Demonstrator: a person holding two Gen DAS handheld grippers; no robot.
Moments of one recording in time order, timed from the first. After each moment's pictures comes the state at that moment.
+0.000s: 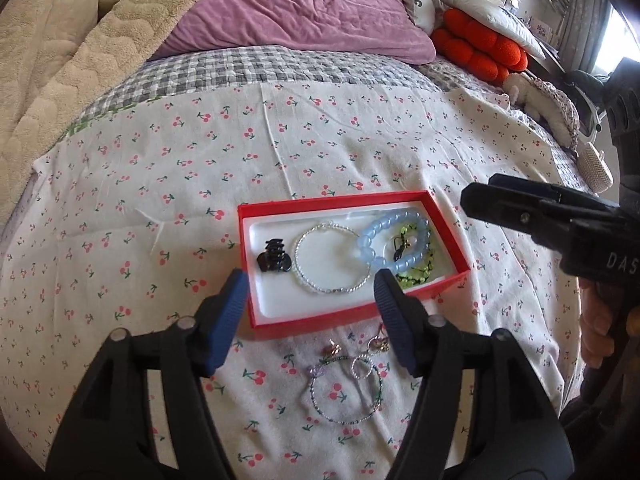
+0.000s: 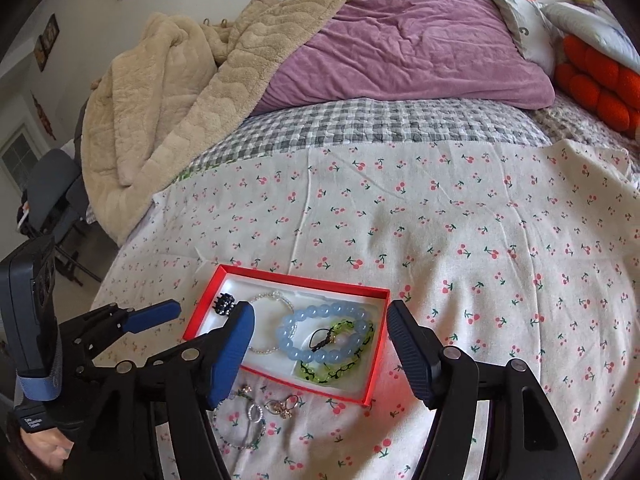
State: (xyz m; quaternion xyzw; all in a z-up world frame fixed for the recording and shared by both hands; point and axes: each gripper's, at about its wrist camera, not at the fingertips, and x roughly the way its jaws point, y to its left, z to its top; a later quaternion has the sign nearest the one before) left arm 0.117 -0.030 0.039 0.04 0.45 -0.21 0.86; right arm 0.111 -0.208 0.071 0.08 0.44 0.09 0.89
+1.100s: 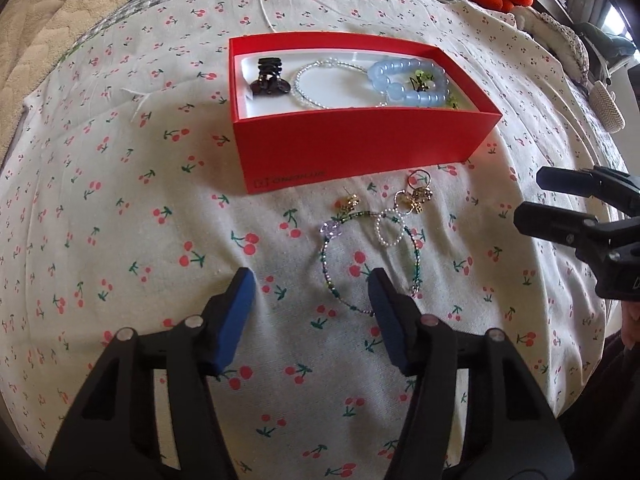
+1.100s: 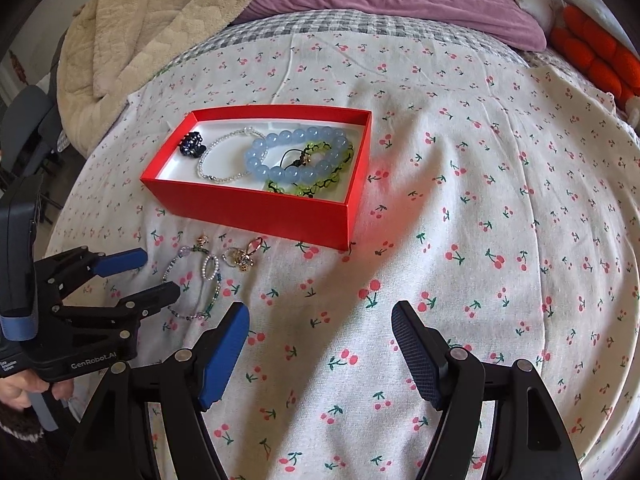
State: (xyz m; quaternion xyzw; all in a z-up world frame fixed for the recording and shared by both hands) left arm 0.073 -0.026 -0.032 0.09 0.54 -0.21 0.81; right arm 0.046 -0.200 0.002 0.03 0.55 0.05 0.84
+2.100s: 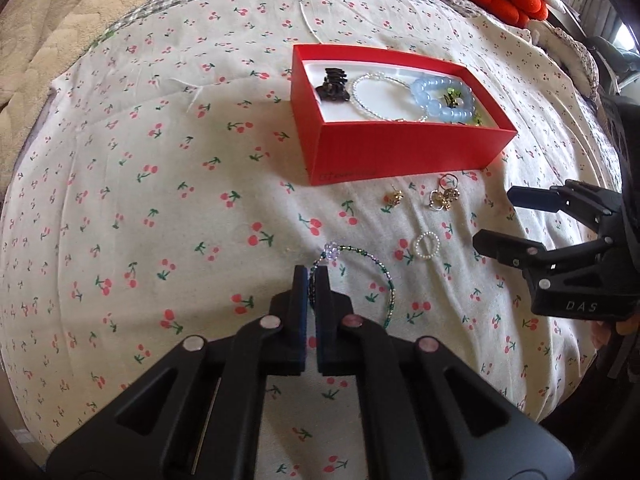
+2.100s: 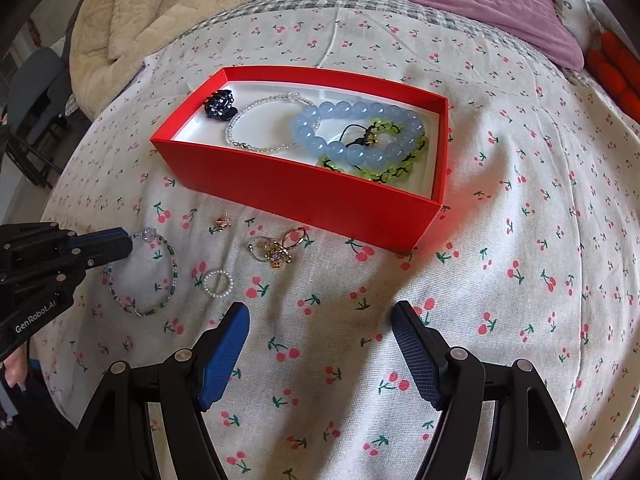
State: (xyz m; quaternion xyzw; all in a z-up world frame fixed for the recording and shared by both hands) left arm 0.073 0.017 -0.014 0.07 0.54 -0.18 0.82; right arm 0.063 -0.160 -0.024 -0.02 0.56 0.08 0.82
